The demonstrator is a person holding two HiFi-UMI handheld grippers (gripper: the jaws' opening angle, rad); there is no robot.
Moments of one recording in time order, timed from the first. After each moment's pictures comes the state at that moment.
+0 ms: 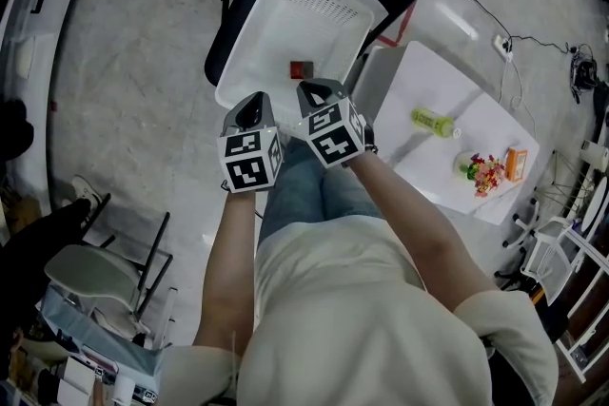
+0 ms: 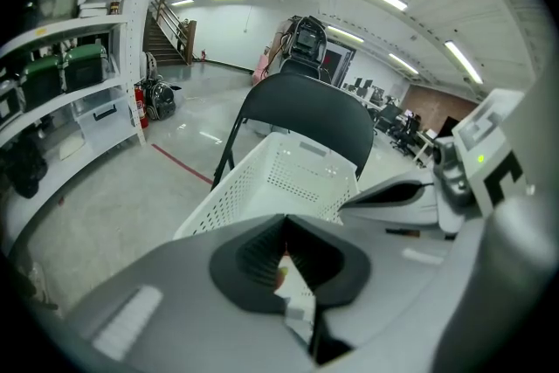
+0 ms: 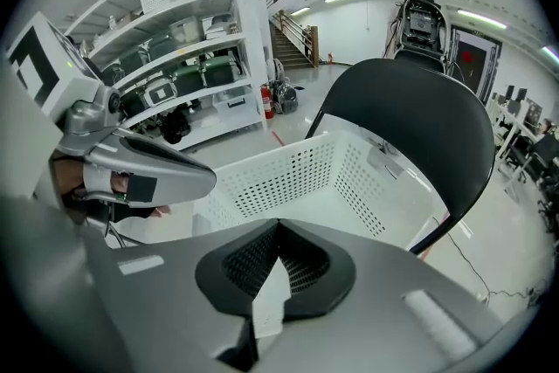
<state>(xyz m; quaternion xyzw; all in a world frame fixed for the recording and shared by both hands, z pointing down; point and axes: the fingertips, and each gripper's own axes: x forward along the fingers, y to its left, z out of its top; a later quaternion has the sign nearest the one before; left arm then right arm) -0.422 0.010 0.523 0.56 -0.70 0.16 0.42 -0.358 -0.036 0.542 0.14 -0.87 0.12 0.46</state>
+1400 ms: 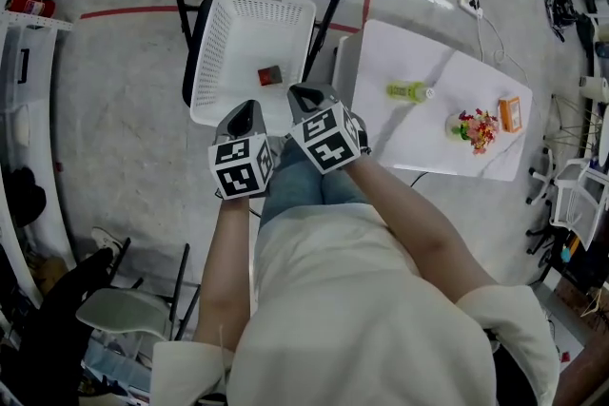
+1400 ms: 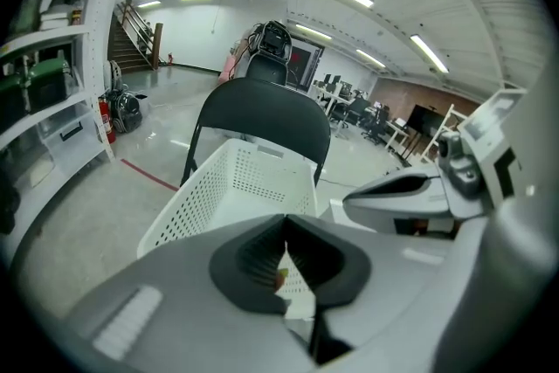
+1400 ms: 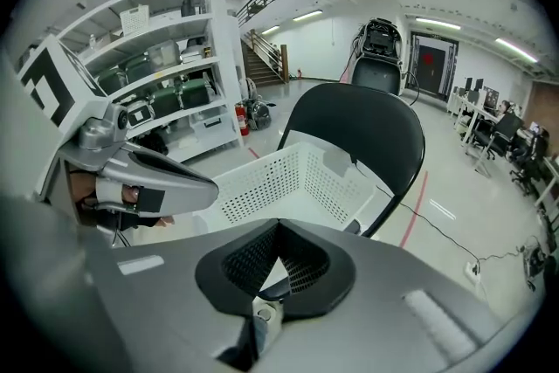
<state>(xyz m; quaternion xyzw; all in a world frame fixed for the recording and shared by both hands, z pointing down) -0.363 0.000 0.489 0.63 -0.65 0.18 0.39 -0.292 -0.038 0.495 0.24 -0.87 0.14 0.41</state>
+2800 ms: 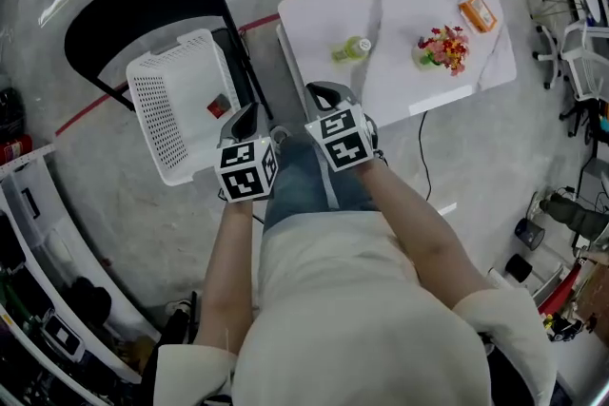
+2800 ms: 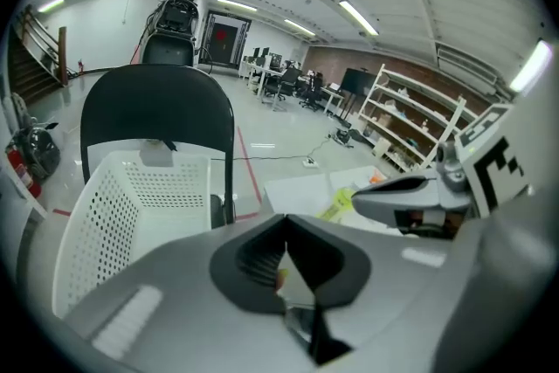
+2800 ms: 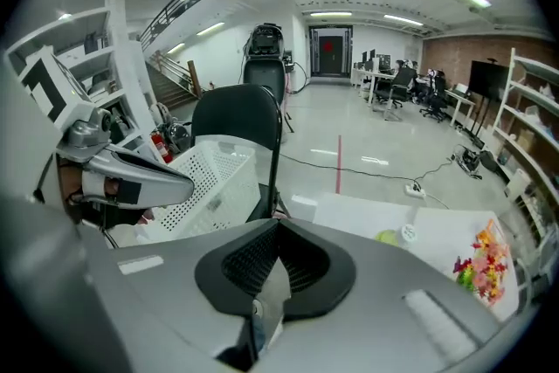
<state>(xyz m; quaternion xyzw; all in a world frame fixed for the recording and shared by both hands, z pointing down) -0.197 -0.054 0.493 0.77 -0.47 0.27 0.34 -0.088 -0.058 0.504 0.48 -0.76 0.26 0.35</state>
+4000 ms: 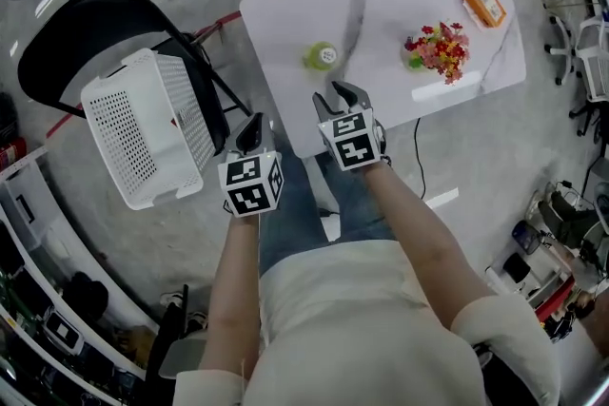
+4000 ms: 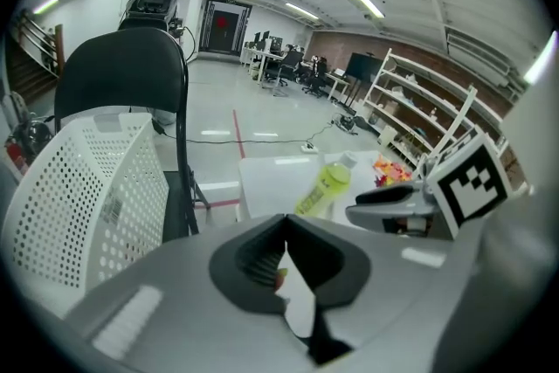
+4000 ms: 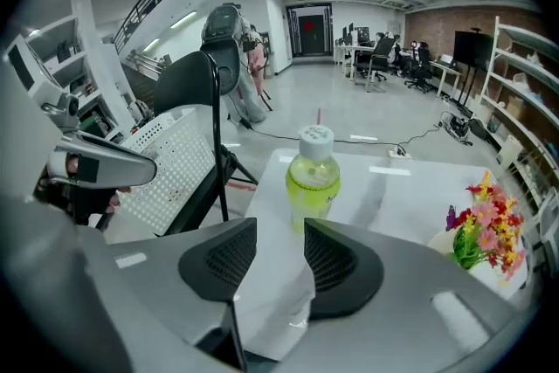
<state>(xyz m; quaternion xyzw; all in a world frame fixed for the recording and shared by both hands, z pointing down) -0.080 -0.048 0.577 0.75 -0.47 0.31 0.36 0.058 -0.051 0.625 0.49 -0.72 0.32 0.37</state>
